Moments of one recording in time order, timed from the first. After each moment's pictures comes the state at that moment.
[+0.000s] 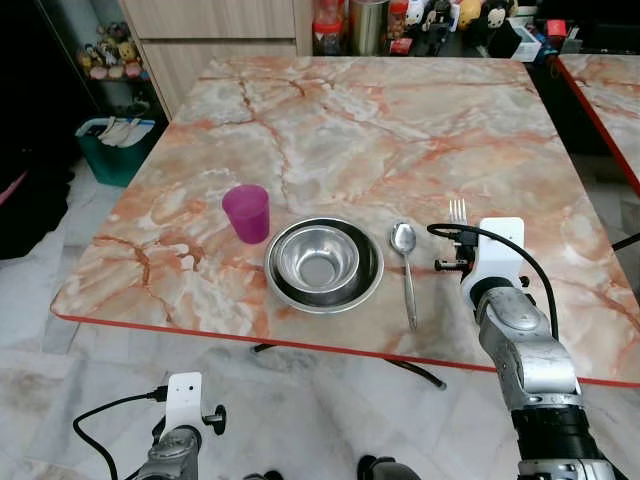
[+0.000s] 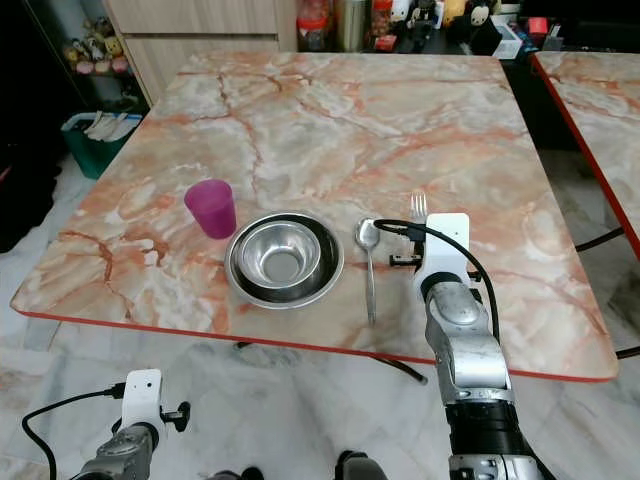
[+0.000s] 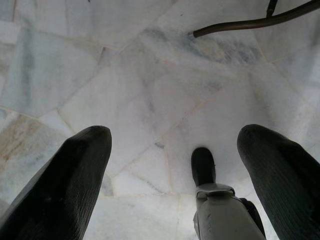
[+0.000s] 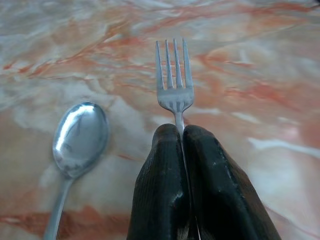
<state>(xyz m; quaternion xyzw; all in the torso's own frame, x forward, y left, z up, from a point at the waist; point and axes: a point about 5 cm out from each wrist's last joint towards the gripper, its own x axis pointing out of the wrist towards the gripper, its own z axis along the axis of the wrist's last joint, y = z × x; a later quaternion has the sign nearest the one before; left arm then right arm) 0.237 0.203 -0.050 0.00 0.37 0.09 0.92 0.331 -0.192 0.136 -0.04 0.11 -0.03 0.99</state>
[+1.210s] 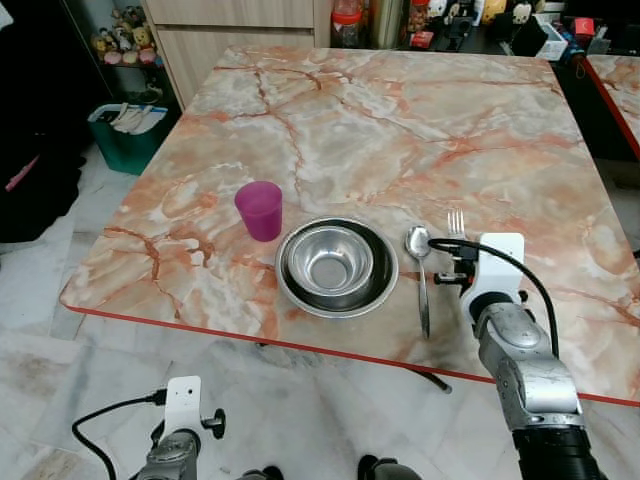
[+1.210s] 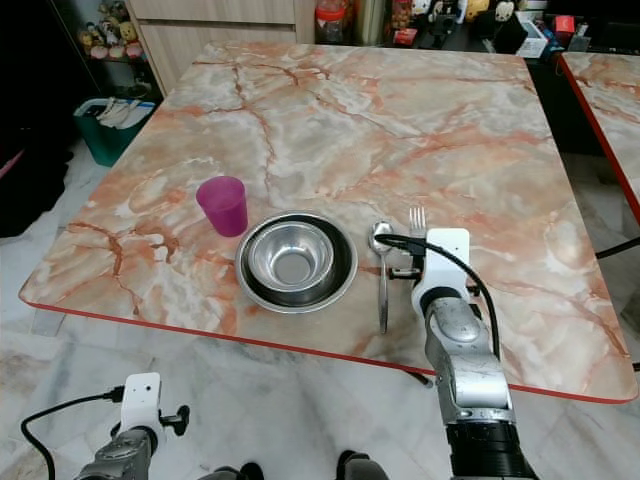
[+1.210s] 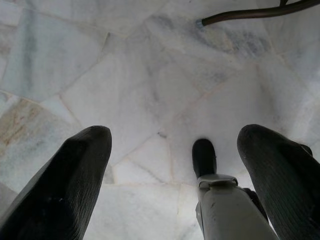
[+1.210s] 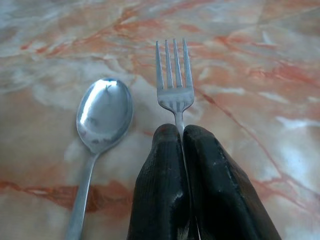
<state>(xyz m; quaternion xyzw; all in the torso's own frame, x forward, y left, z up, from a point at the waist) 0.232 0.205 -0.053 0.00 0.38 0.09 0.92 0.313 -0.191 0.122 -0.03 0.12 -0.04 0.99</state>
